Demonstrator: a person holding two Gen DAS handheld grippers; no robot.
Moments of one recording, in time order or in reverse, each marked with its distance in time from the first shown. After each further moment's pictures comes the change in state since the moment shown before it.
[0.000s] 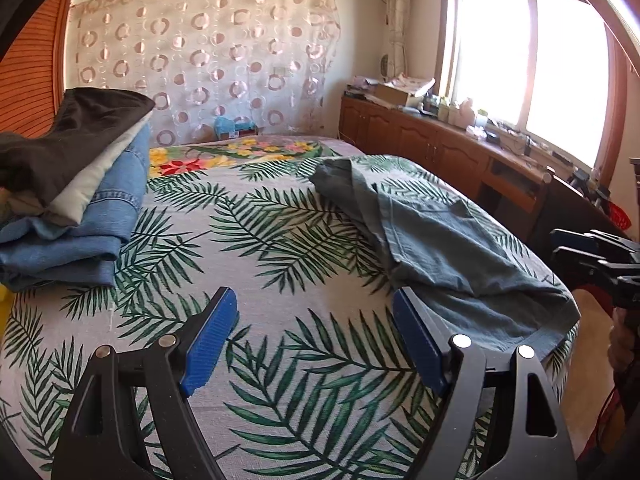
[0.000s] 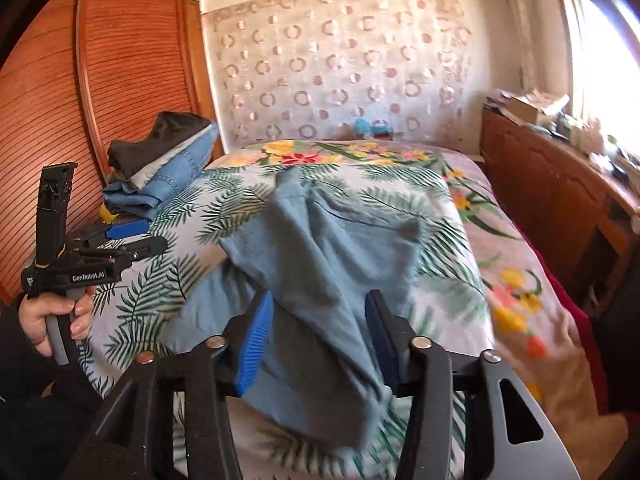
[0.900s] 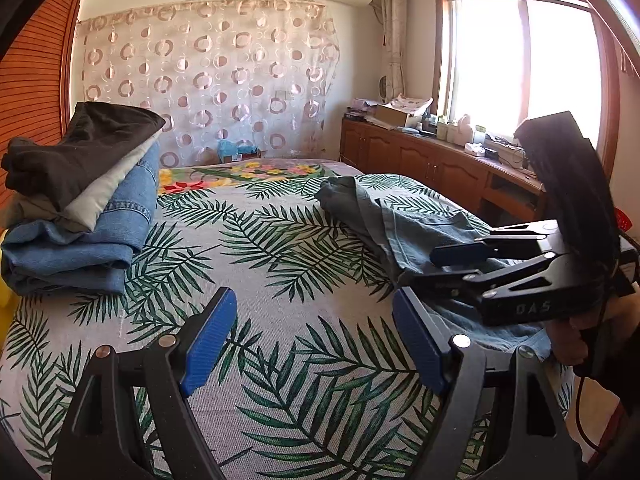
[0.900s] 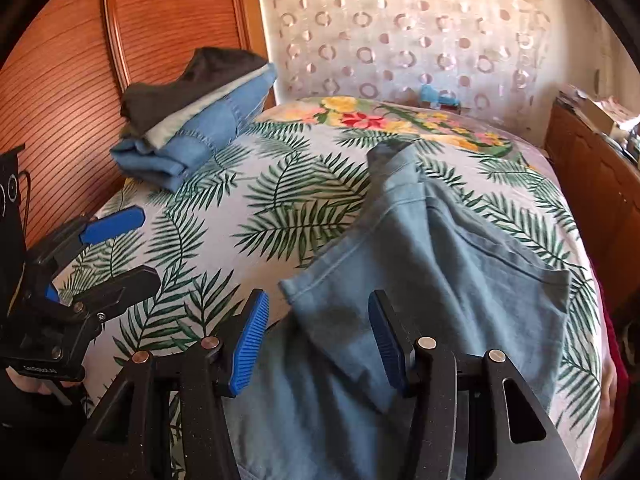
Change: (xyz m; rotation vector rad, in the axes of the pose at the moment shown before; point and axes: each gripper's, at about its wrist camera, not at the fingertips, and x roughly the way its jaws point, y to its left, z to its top) left arm -0.009 0.004 -0.010 0.021 -0.084 0.007; right arm 0.134 0.032 0.048 -0.121 0.185 0.142
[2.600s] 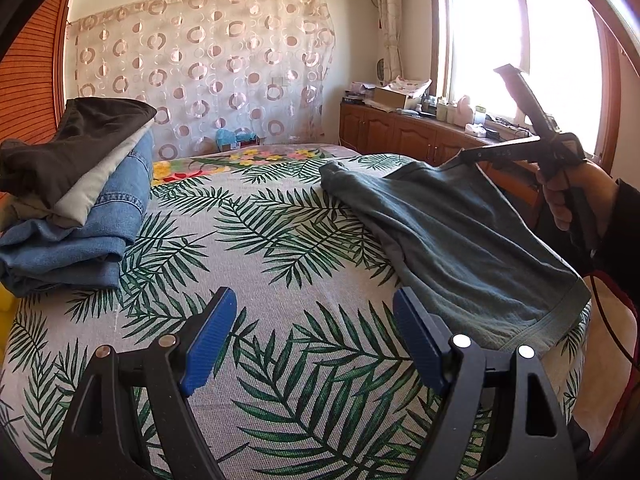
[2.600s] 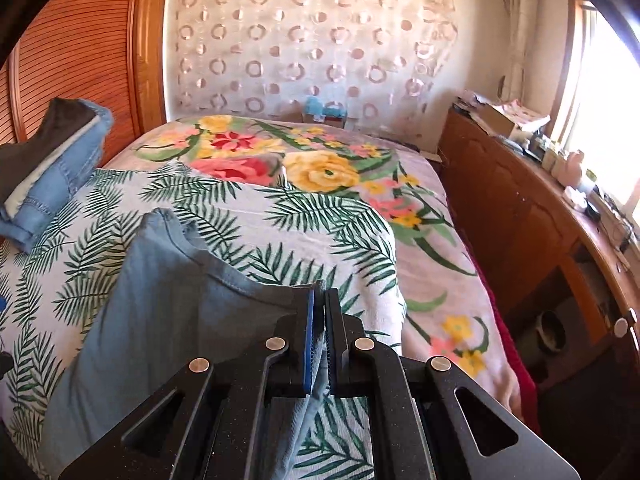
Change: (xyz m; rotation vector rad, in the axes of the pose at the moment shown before) left arm 0.009 -0.004 -0.004 0.035 0.056 0.012; right arm -0.014 -0.079 0.059 0.092 -0.036 -0.377
